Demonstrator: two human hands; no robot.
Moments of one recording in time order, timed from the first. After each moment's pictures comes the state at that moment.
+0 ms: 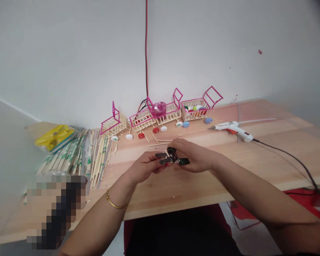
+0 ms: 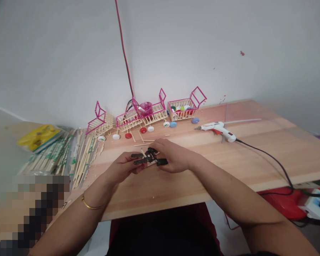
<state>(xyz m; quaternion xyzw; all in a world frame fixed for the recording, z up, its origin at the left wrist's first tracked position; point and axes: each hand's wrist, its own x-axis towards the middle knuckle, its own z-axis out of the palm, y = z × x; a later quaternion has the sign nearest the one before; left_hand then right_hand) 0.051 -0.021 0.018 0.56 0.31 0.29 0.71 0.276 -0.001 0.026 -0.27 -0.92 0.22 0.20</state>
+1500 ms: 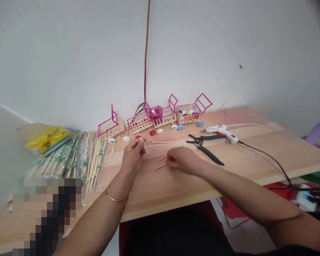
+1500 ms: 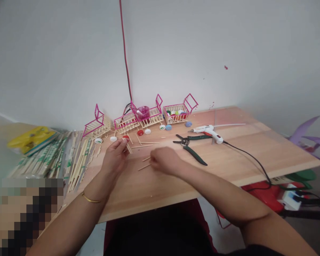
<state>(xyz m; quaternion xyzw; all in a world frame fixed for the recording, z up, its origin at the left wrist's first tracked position) 0.045 0.016 -0.009 0.34 0.42 0.60 0.59 0.249 -0.008 0.012 -0.53 -0.84 0.08 0.02</state>
